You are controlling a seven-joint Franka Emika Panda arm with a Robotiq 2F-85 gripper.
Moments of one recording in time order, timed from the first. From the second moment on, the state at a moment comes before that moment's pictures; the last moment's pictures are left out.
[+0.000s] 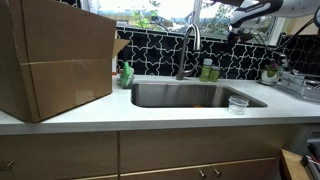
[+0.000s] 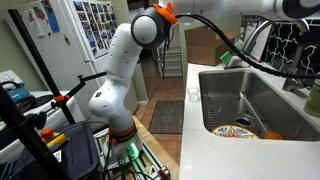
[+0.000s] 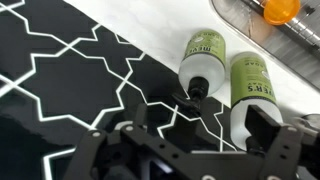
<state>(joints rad) -0.65 0.53 -0.21 -1.17 0.07 2.14 -0.59</state>
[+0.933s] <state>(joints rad) -0.75 0.66 -0.10 -1.04 0.14 2.12 -1.02</state>
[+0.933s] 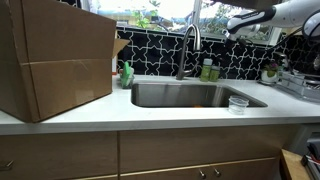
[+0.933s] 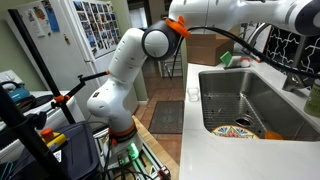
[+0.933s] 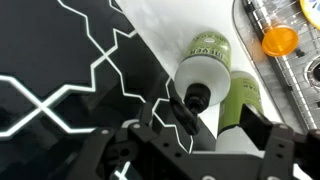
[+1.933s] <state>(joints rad) -0.78 0.71 -0.07 -0.98 0.14 2.12 -1.09</state>
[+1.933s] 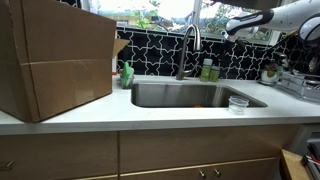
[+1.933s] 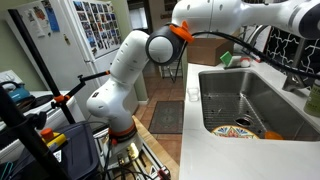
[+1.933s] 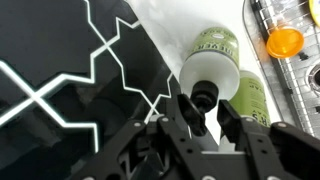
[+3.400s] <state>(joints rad) -0.78 0.74 -0.11 -0.91 0.11 2.06 -0.96</state>
